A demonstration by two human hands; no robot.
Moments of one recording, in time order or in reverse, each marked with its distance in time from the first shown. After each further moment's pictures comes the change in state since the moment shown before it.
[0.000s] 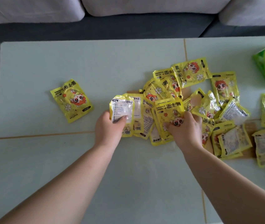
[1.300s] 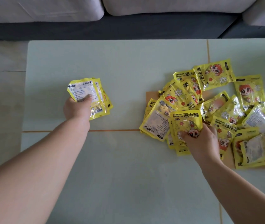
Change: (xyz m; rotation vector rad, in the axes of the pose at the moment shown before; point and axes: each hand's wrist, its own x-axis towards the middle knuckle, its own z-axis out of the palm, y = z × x) left_hand 0.088 -0.016 -0.092 -0.136 0.378 -0.294; right_hand -0.014 0.008 0.013 0.002 -0.009 -0.056
